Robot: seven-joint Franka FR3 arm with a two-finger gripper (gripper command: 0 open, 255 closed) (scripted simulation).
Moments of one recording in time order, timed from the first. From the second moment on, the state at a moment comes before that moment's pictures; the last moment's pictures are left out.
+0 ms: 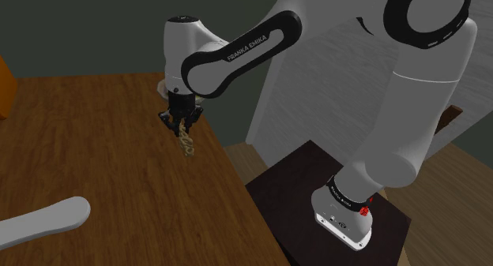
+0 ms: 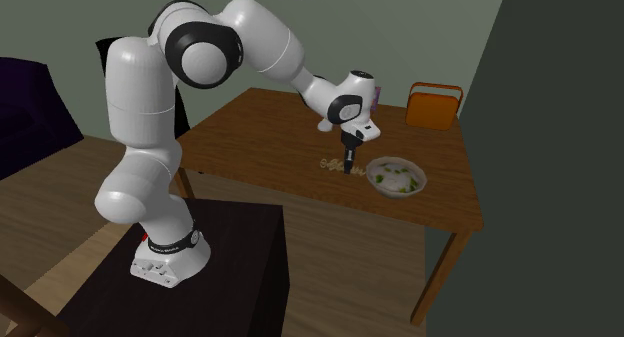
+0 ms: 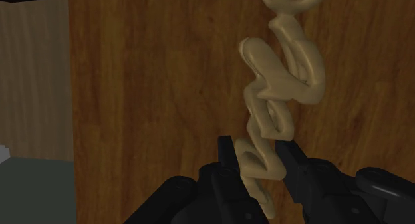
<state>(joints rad) 0.17 0.33 0.44 -2.04 -0.13 2.31 0.75</state>
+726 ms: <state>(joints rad) 0.17 0.30 0.44 -2.03 -0.12 2.28 0.74</state>
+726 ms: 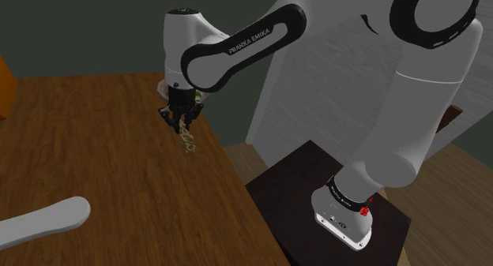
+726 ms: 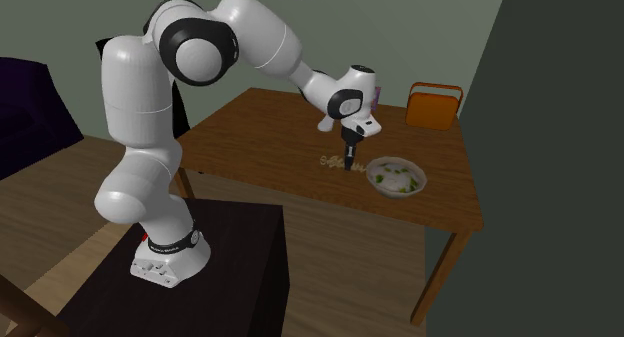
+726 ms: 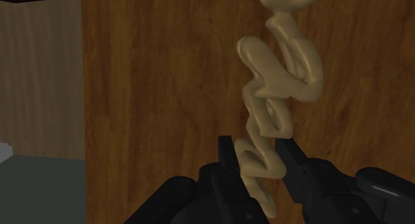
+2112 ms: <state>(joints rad) 0.14 0.16 0.47 -1.90 -0.04 2.03 0.69</state>
